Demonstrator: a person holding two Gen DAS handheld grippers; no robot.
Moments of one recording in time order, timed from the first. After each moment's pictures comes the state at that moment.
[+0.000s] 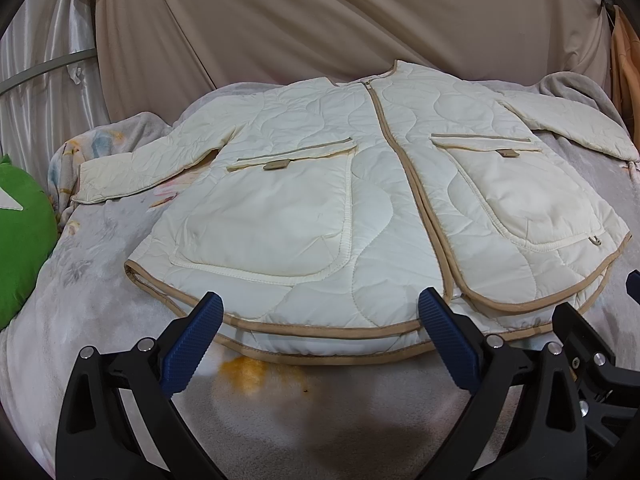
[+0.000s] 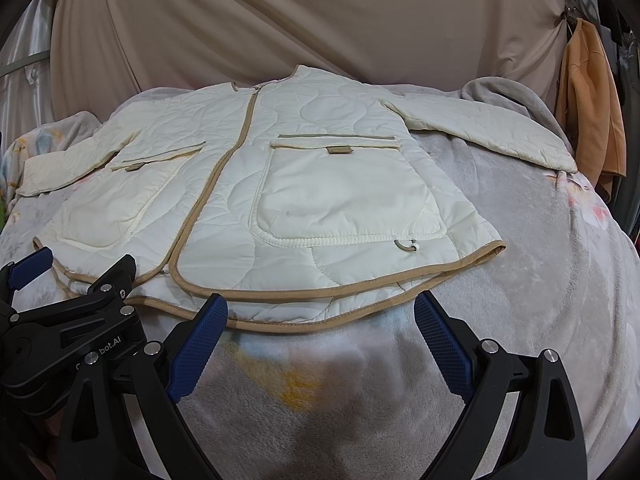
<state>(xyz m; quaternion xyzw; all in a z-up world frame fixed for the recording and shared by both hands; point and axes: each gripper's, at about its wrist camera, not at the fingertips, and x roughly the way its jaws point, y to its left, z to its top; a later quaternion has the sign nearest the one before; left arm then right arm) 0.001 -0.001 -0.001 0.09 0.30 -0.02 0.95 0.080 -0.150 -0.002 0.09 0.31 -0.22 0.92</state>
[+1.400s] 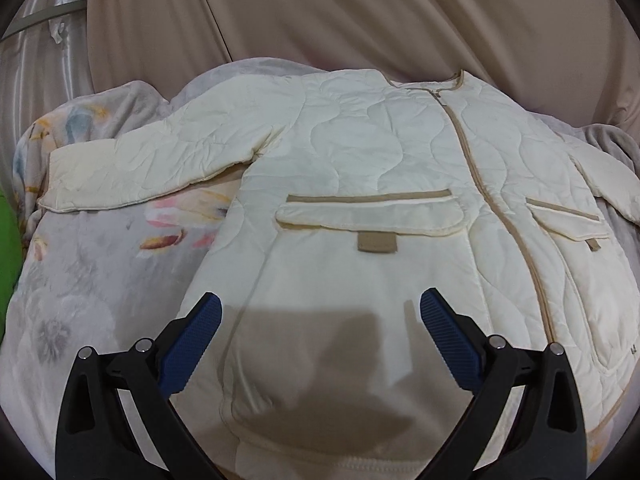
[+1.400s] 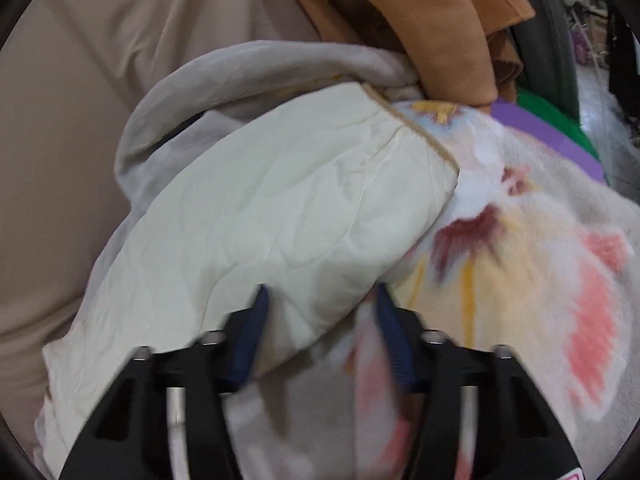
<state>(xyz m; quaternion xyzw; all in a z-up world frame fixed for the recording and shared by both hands) 0.139 0.085 0.024 0.04 0.35 -0.03 0.94 0.112 -0.654 -0.007 0.42 0.20 -0.43 0.78</state>
